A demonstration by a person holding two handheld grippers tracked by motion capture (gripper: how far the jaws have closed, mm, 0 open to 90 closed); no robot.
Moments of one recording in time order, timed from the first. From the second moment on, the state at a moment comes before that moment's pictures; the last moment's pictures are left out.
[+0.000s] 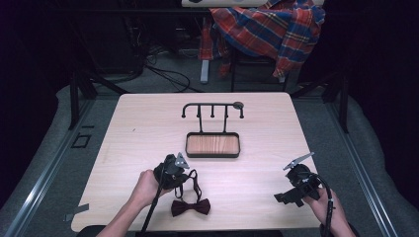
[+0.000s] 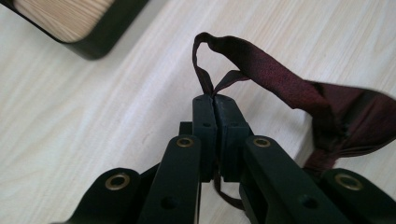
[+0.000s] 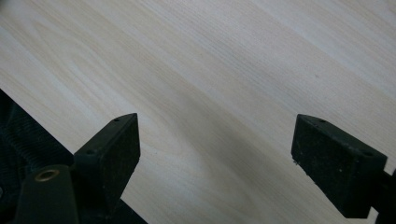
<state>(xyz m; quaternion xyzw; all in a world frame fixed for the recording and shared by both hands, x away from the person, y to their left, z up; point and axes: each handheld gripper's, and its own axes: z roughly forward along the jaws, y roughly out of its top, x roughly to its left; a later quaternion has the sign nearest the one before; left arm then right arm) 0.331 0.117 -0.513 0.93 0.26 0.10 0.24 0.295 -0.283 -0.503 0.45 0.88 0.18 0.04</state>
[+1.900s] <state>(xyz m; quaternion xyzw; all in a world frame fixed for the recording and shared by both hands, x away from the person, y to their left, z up) 0.353 0.140 -0.435 0.86 0.27 0.22 0.37 0.293 -0.283 -0.505 0.46 0.87 0.17 0.03</state>
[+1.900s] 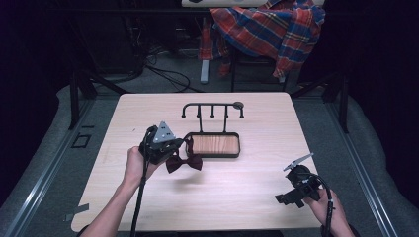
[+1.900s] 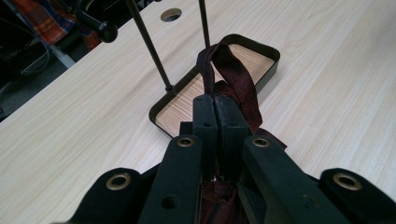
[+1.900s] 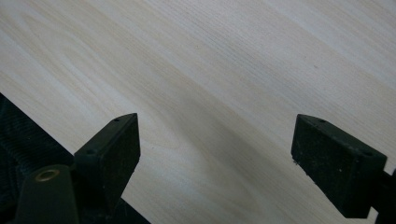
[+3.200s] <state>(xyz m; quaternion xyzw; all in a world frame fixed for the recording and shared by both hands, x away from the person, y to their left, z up) 0.384 0.146 -0.405 0.85 0.26 0.27 0.36 0.296 -0.281 -0.506 0.46 0.87 0.17 0.03</state>
